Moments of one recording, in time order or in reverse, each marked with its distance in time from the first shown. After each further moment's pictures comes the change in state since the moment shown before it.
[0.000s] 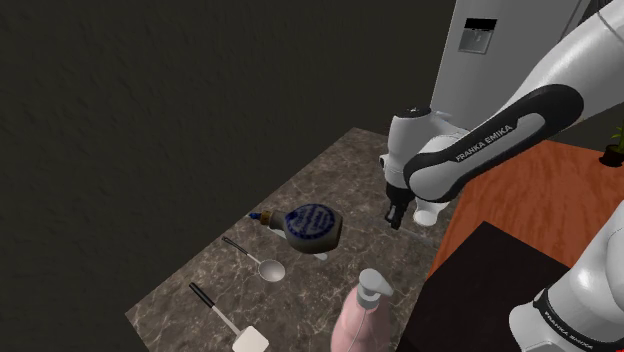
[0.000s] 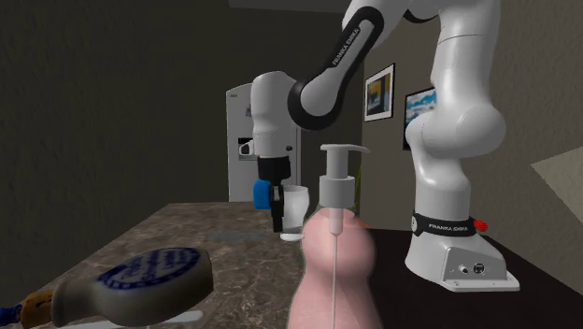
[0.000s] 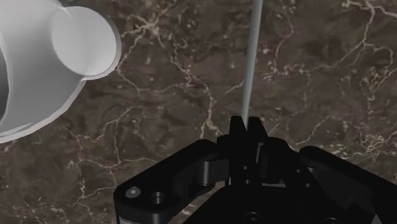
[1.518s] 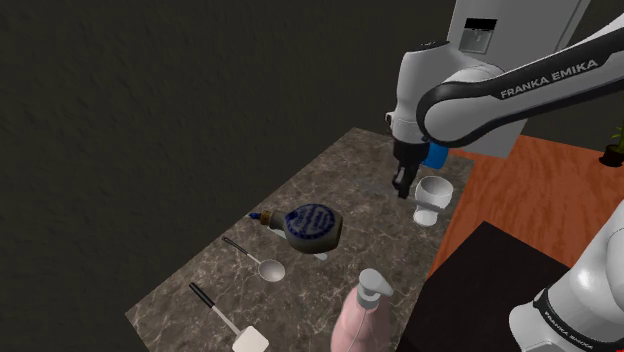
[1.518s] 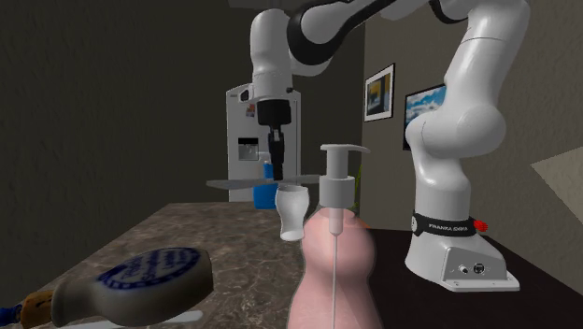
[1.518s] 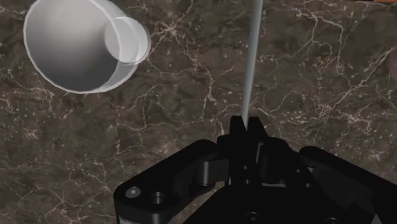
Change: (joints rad) arm 0.002 -0.250 -0.009 0.129 0.008 -0.379 -0.011
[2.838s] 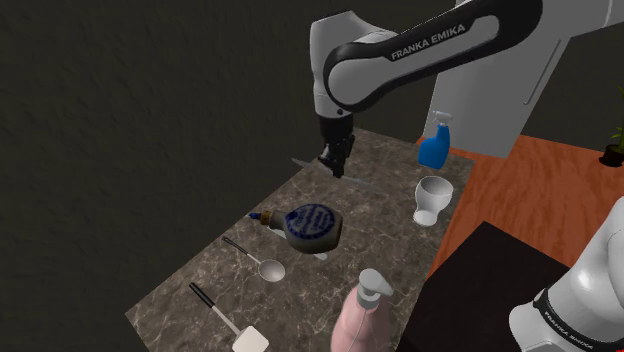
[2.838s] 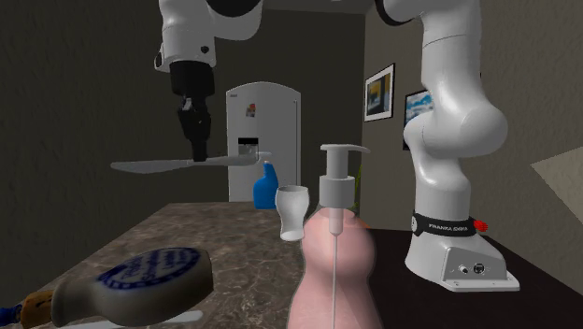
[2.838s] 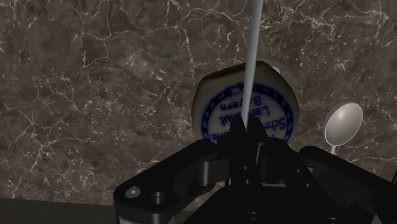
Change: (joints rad) arm 0.056 0.421 0.098 0.580 -0.017 -0.161 0.167
